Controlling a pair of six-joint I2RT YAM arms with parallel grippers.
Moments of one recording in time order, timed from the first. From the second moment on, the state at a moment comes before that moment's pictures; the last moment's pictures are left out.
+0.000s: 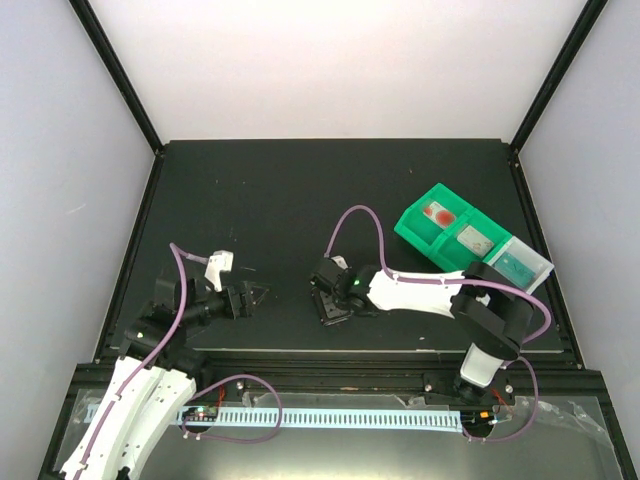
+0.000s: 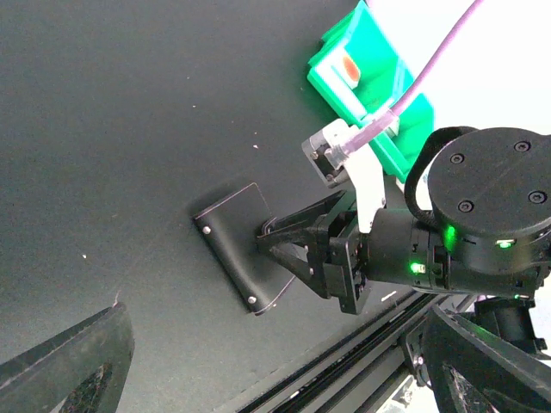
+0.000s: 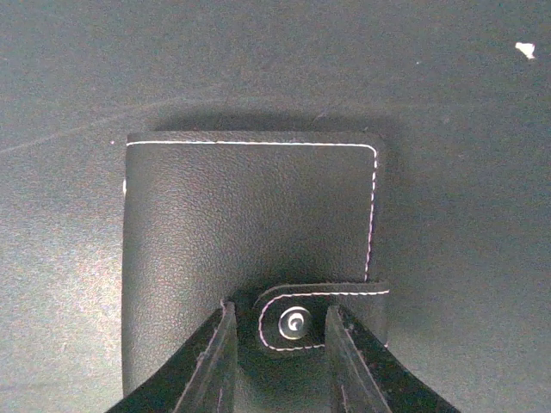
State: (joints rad) left arm -0.30 0.42 0.54 -0.69 0.55 -0.58; right arm 1.05 1.69 0.98 -0.49 0.18 0.66
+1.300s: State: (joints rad) left arm -0.34 0.52 0.34 -0.39 0.71 -0.79; right arm 1.08 1.46 0.87 -0.32 0.06 0.63
